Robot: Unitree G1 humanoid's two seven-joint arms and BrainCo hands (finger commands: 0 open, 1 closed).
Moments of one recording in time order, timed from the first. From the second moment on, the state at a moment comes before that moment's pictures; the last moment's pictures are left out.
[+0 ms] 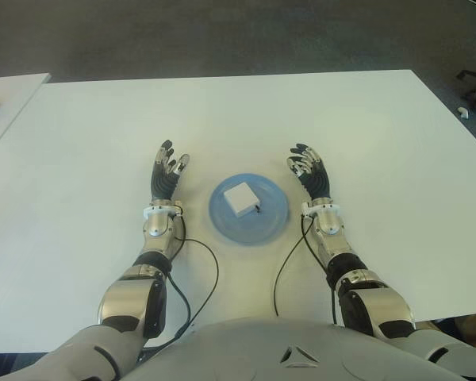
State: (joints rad) left arm -0.34 0.11 0.14 1.18 -0.03 -0.80 0.06; right arm -0.34 -0.04 -0.02 0.99 -0.11 -0.70 -0.13
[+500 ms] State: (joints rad) left arm -0.38 0.13 0.10 1.18 0.02 -0.66 0.06; right arm -0.33 -0.04 -0.02 0.99 -0.11 -0.70 -0.14
